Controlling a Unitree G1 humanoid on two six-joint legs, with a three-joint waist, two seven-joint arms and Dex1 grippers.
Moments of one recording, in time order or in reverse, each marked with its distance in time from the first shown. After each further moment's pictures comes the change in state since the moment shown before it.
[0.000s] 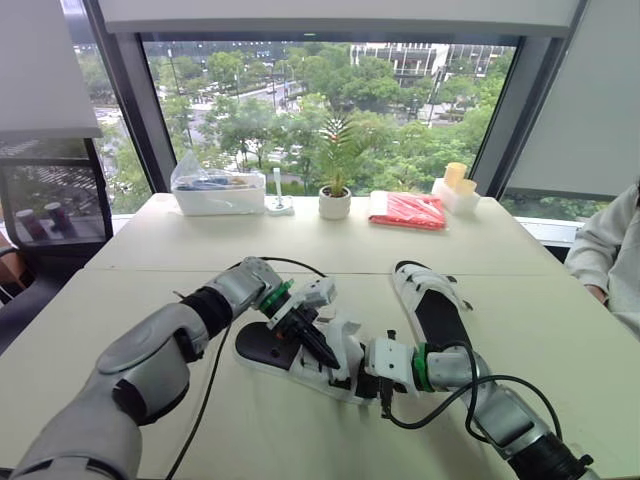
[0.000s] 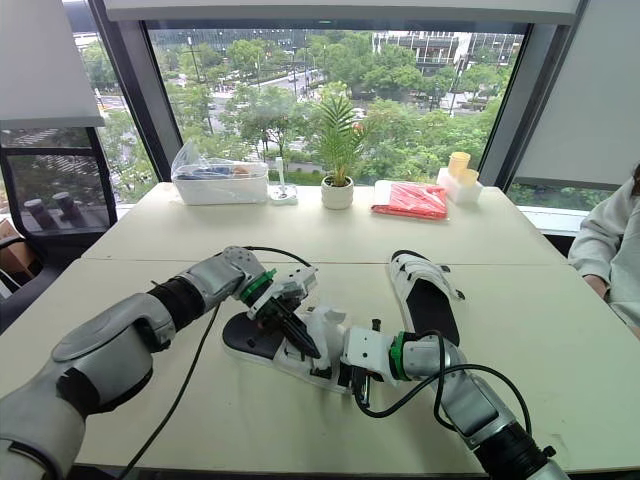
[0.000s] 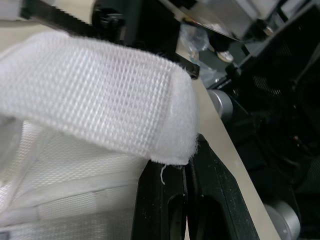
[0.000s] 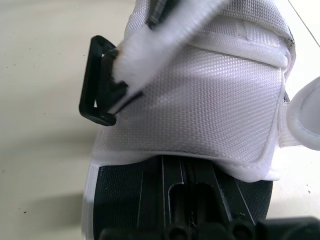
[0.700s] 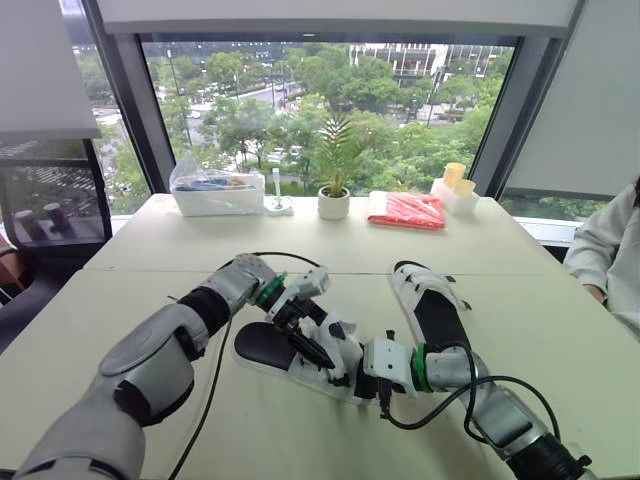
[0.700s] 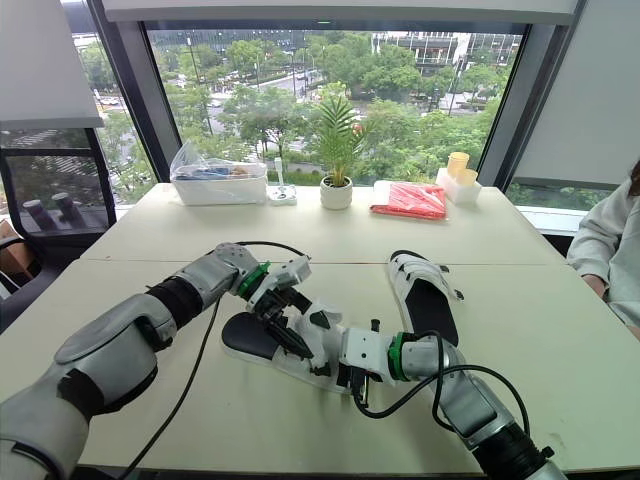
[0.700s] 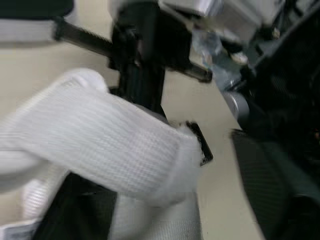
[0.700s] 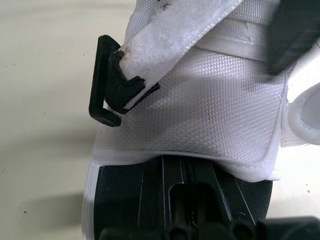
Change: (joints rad) left arm 0.035 -0.032 0.172 0.104 0.013 -0.022 -0.001; right arm 0.004 0.008 0.000 -0.003 -0.009 0.000 -0.002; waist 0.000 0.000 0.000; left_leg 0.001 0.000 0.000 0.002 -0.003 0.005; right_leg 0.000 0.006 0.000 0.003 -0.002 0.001
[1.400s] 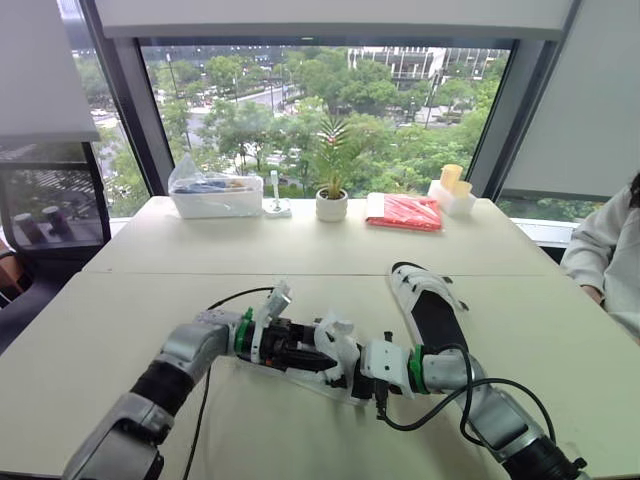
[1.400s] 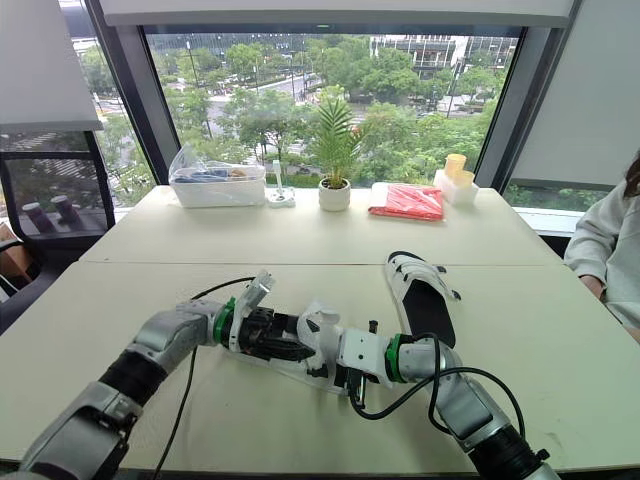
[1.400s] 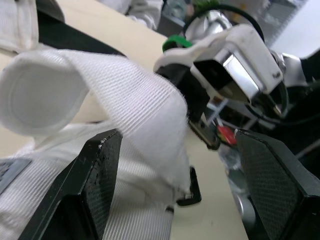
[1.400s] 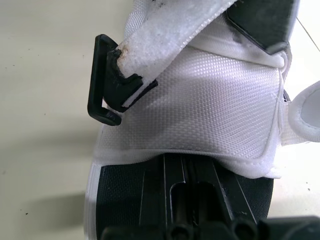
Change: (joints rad) left arm 0.548 0.009 0.586 -0.581 0.090 0.392 0.312; right arm 0.004 0.024 0.000 0.008 -0.020 0.000 -0.010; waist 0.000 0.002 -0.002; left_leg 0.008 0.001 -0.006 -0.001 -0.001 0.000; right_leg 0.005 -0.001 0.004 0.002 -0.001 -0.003
